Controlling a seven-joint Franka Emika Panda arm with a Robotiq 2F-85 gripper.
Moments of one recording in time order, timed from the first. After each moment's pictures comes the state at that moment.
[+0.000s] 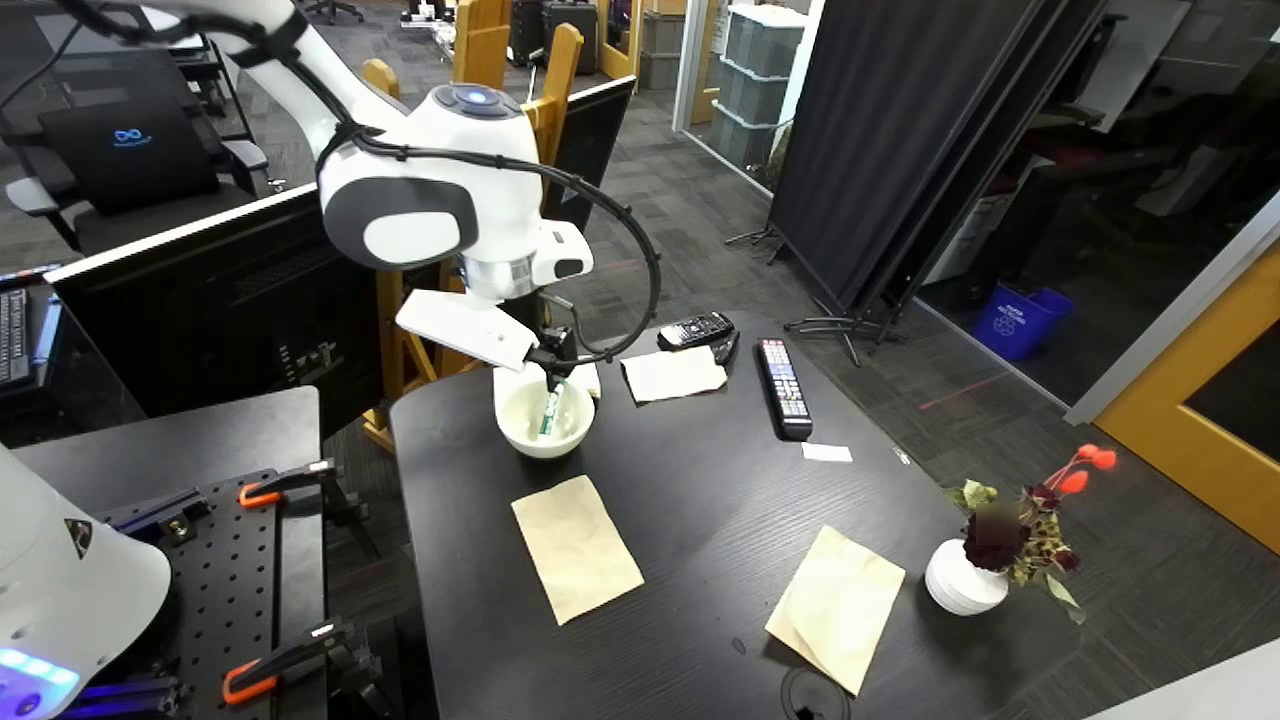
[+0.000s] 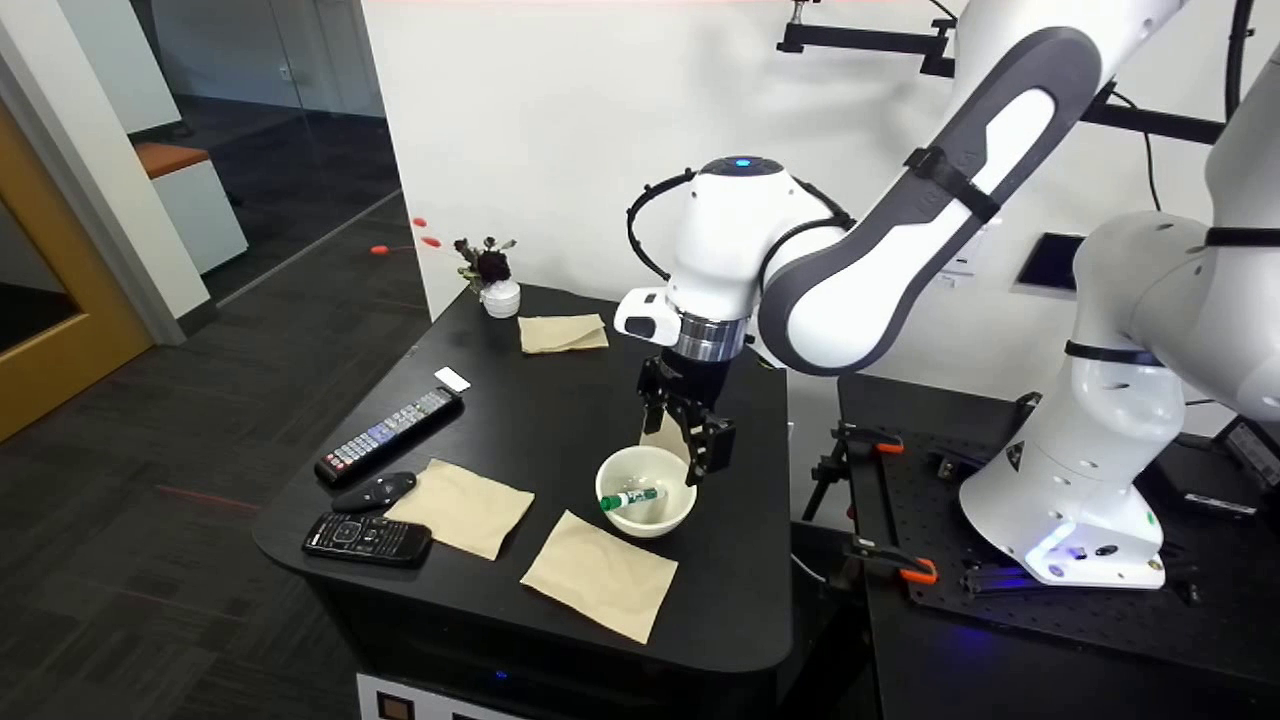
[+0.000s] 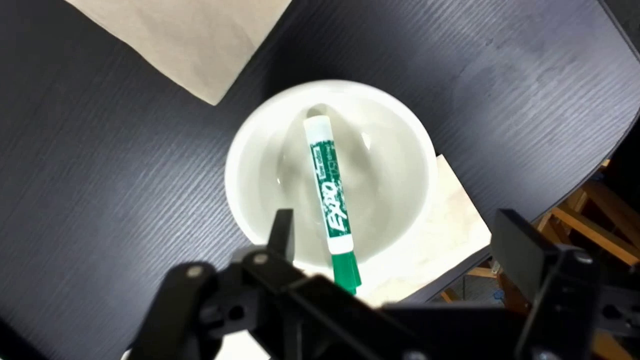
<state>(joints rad) 0.14 0.08 0.02 -2.58 0.19 2.74 -0.76</state>
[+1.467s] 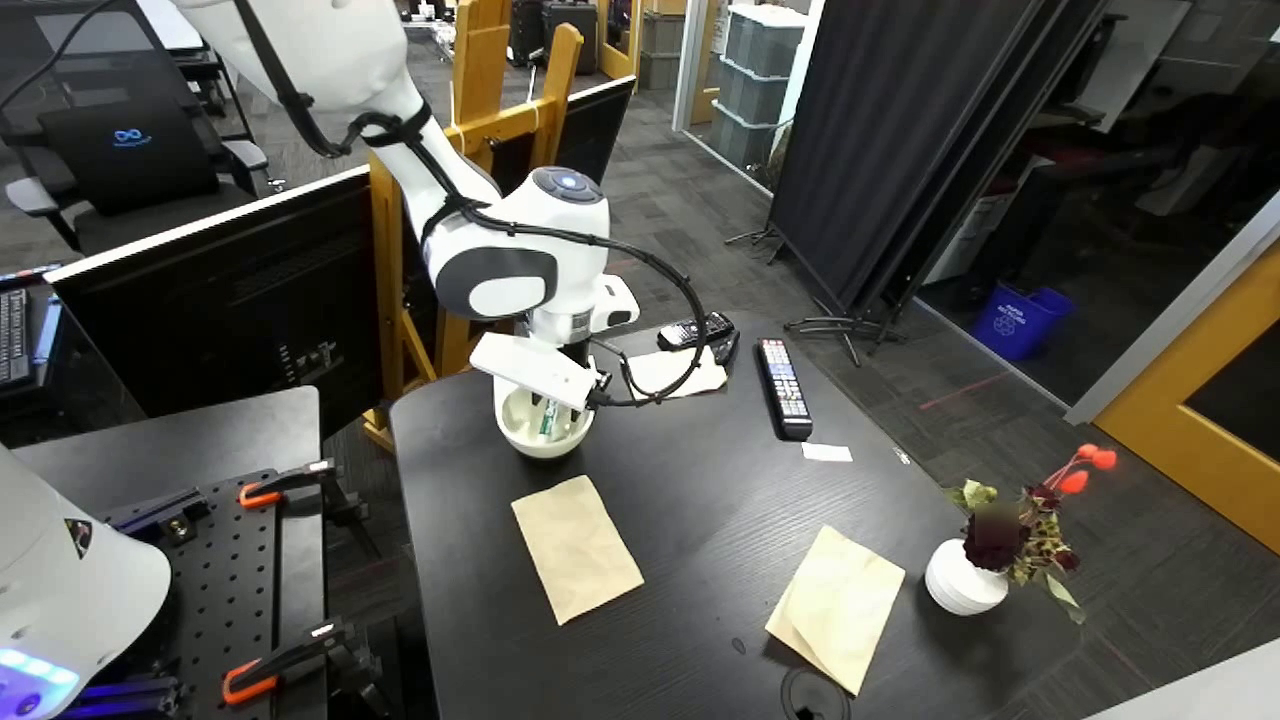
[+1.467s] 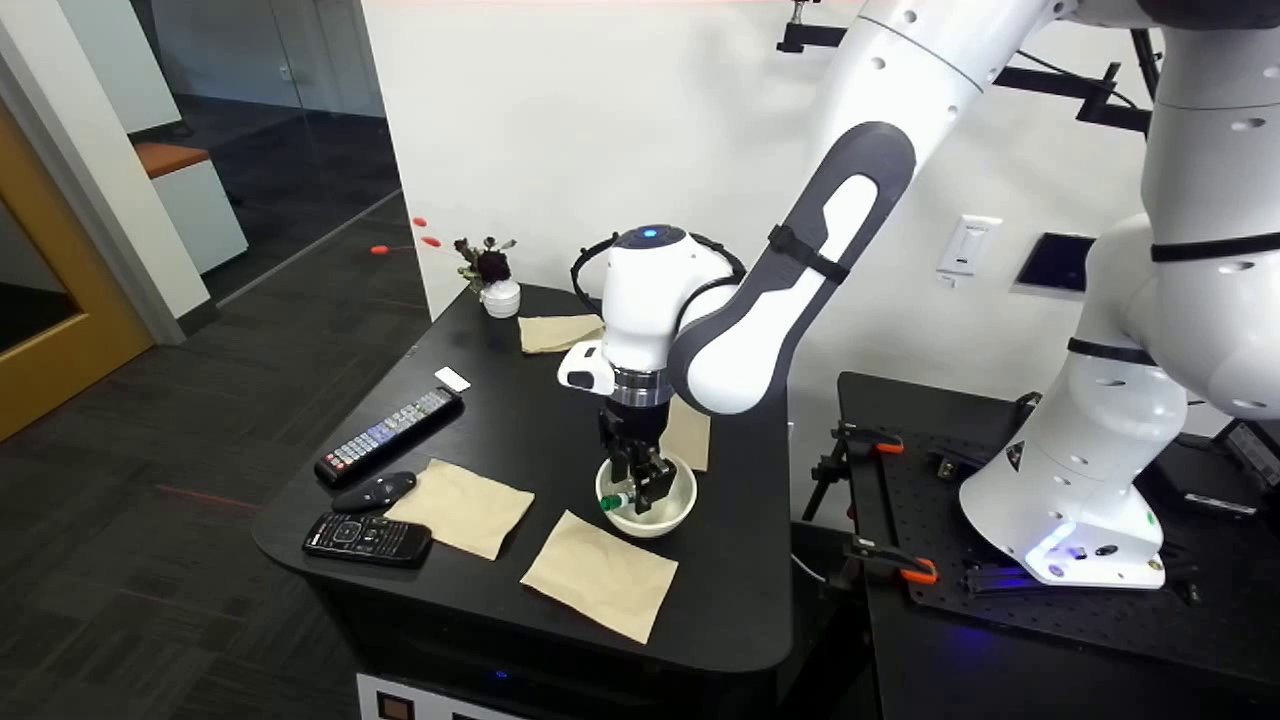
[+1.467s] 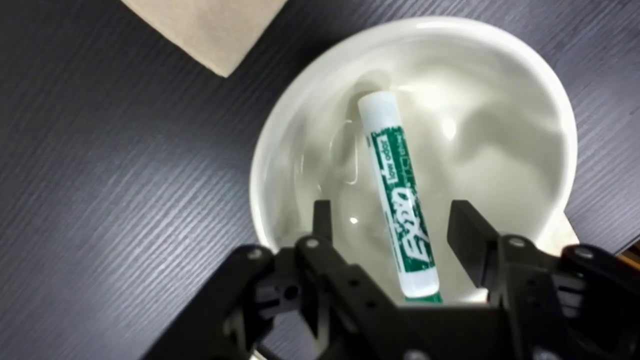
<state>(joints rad) -0.01 0.41 0.14 -2.34 0.12 2.74 -0.76</state>
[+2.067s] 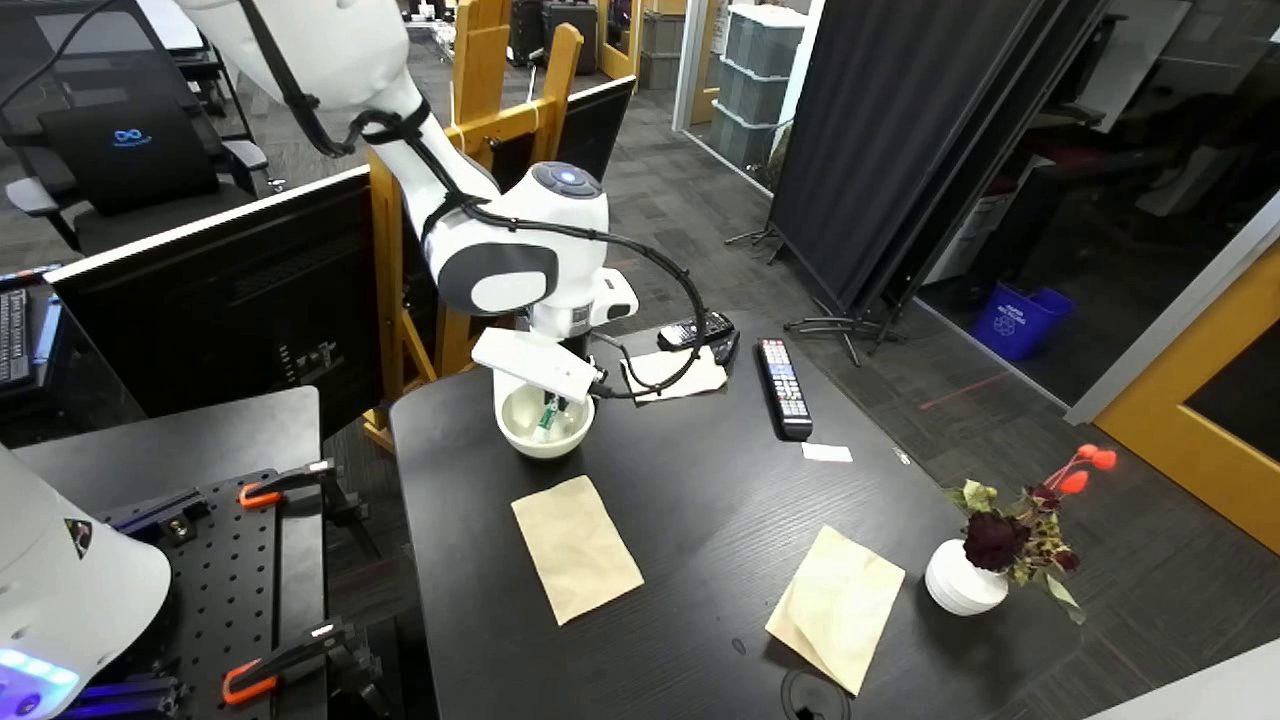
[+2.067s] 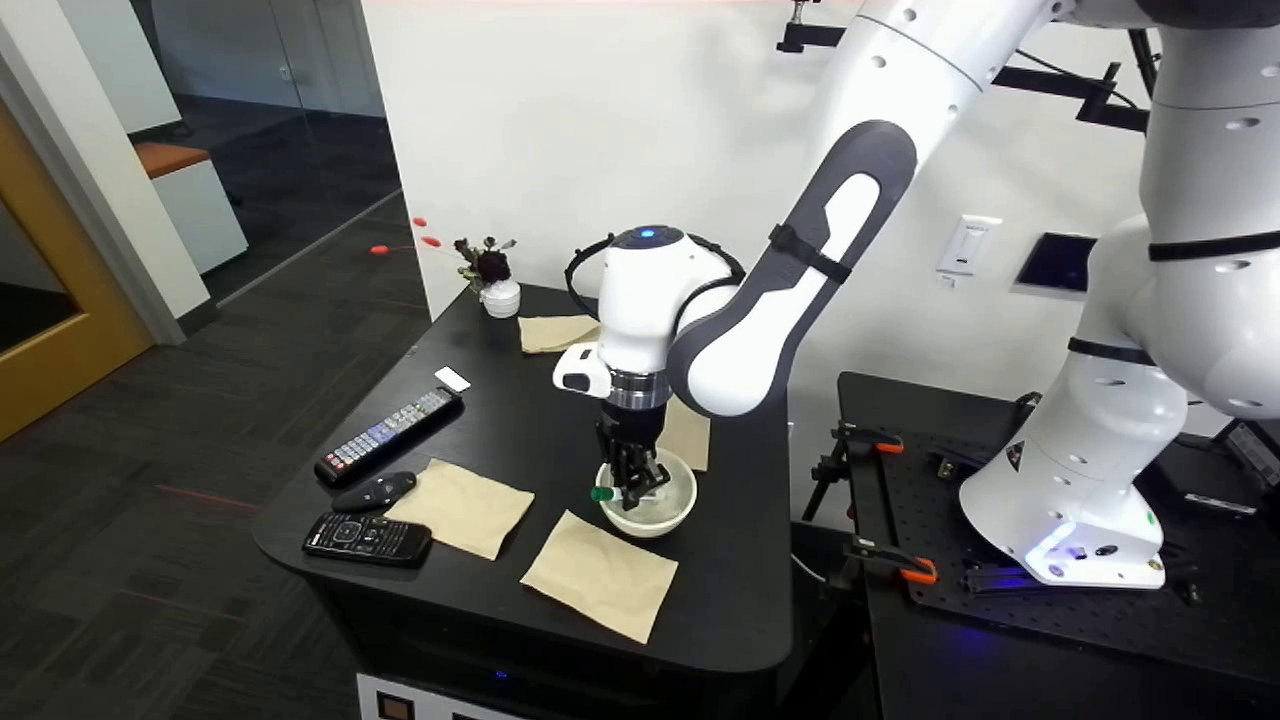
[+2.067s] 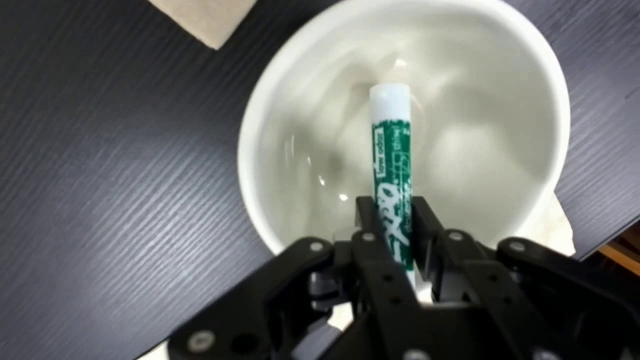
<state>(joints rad) -0.04 0.41 0.18 -2.33 0.10 2.75 -0.76</state>
